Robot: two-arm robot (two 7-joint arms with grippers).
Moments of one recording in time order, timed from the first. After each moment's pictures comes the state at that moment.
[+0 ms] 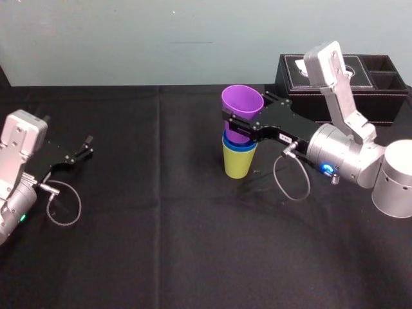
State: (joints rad) left arm -0.20 0.60 0.45 -1.41 -0.25 -0.12 0.03; right arm 0.35 0.44 -0.40 -1.53 0.39 0.19 0.41
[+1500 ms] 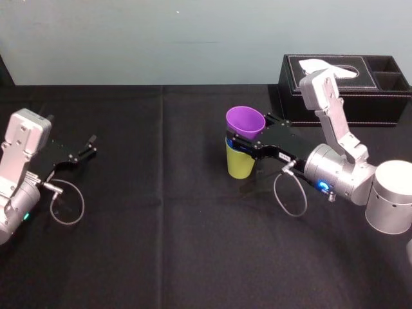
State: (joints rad) left arm -0.20 0.60 0.45 -1.41 -0.25 -0.12 0.03; right arm 0.34 0.39 -0.41 -1.40 0.36 0.12 0.42
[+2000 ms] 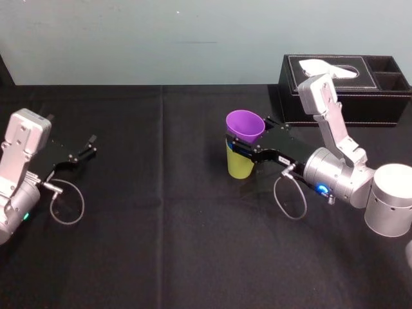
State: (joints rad) left arm -0.20 0.60 0.45 -1.41 -0.25 -0.12 0.03; right arm 0.34 0.39 -0.41 -1.39 0.35 0.11 0.43
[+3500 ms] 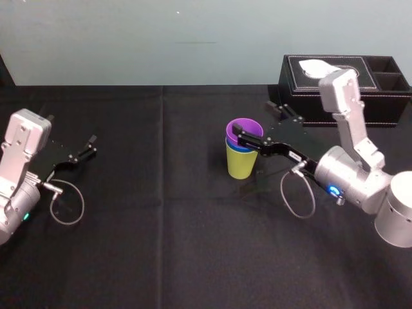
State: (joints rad) left arm -0.20 0.60 0.45 -1.41 -0.25 -0.12 0.03; right arm 0.25 0.41 -0.35 -1.52 0.36 0.08 0.38
